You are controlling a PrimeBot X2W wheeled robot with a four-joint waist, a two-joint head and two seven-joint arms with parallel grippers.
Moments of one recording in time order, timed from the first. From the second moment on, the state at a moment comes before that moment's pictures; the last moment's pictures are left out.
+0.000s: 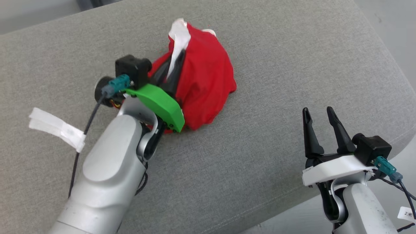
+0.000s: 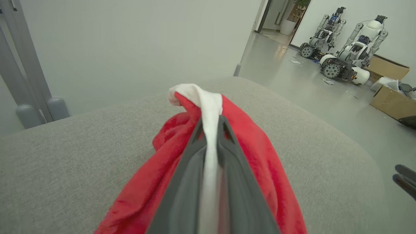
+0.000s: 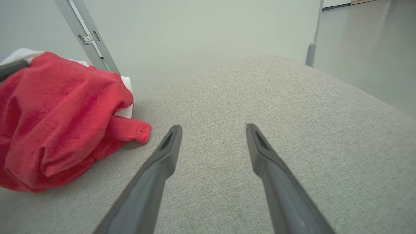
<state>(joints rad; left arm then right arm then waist) -0.74 0.10 -0.52 0.50 -0.53 -0.12 -0.07 -0.20 -0.05 0.07 0.22 0.29 0.13 -0.26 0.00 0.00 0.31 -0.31</state>
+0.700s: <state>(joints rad) -0.62 0.20 -0.39 0.40 -0.50 -0.06 -0.26 -0.14 -0.05 0.05 0.18 0.23 0.13 -0.26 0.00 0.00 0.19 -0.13</state>
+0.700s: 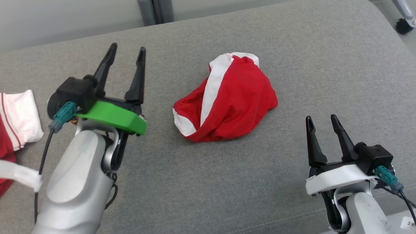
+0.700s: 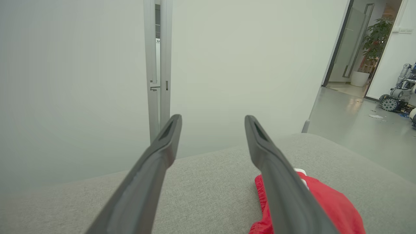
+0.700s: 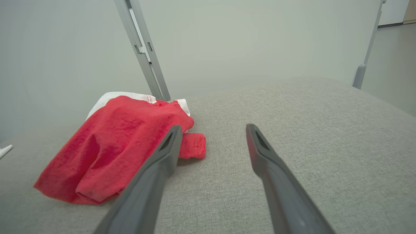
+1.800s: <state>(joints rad) 0.03 0.23 -0.06 0.04 -0.38 -0.02 -0.26 -0.05 -0.05 0.09 0.13 0.17 0.13 -0.21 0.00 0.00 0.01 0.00</state>
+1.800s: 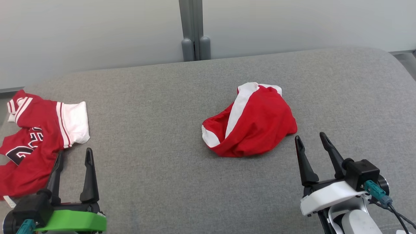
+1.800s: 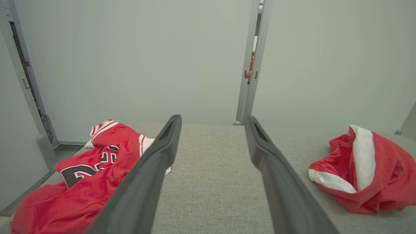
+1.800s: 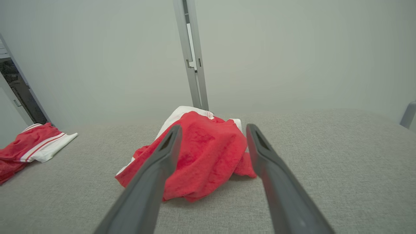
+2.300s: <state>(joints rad) 0.04 0.22 -0.04 0.07 -0.35 -0.05 -0.26 -0.03 -0.06 0.10 0.10 0.17 0.13 -0.19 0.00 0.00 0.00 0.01</state>
